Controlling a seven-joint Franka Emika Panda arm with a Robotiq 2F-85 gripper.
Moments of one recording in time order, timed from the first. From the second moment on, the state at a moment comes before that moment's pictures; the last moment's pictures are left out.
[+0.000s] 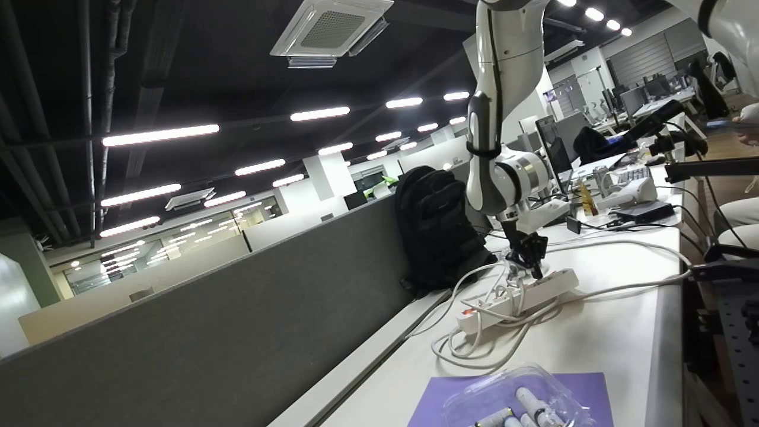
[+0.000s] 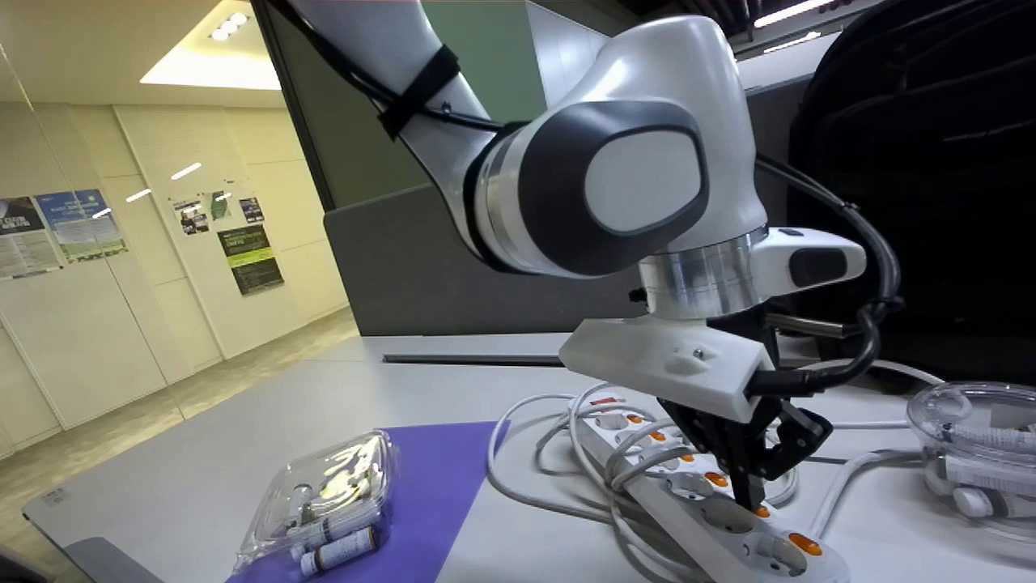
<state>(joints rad) -0.36 0.49 -0.18 -2.20 0.13 2.75 -0.17</state>
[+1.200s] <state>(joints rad) -0.38 0.52 -0.17 -2.18 0.18 2.77 -0.16</state>
